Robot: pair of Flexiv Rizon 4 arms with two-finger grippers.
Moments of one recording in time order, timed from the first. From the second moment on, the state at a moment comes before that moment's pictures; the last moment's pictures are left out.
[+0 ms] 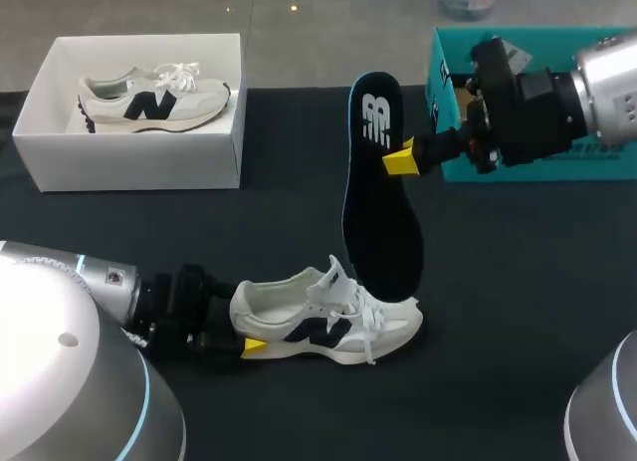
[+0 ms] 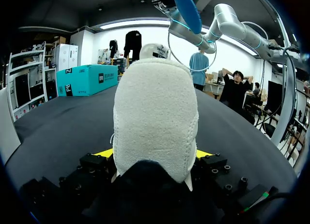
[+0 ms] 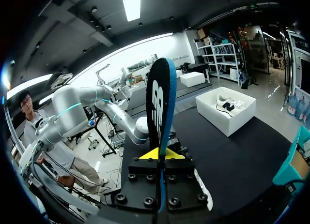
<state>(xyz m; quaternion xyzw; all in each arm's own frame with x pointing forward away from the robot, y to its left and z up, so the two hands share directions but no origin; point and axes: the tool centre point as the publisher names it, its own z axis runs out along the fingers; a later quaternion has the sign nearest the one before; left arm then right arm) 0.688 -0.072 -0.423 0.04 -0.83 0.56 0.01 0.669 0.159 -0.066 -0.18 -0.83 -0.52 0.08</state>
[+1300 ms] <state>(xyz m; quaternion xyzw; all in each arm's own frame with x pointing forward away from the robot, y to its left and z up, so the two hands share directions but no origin) 0.688 -0.072 -0.423 0.04 -0.83 0.56 0.01 0.642 0.143 -0.068 -0.21 -0.81 -0.53 0.12</state>
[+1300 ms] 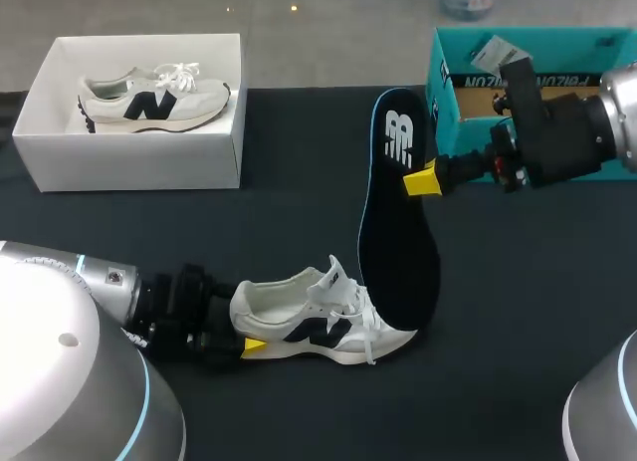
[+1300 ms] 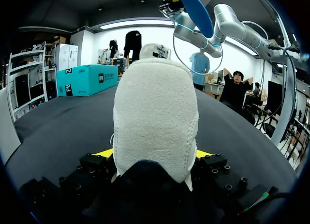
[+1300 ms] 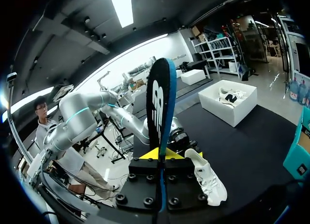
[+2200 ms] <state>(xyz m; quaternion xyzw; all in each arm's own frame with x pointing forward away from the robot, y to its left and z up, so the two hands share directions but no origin) 0.696 -0.069 -0.420 0.02 -0.86 0.50 0.00 0.642 0.143 -0.069 -0.21 -0.81 -0.53 0.12</state>
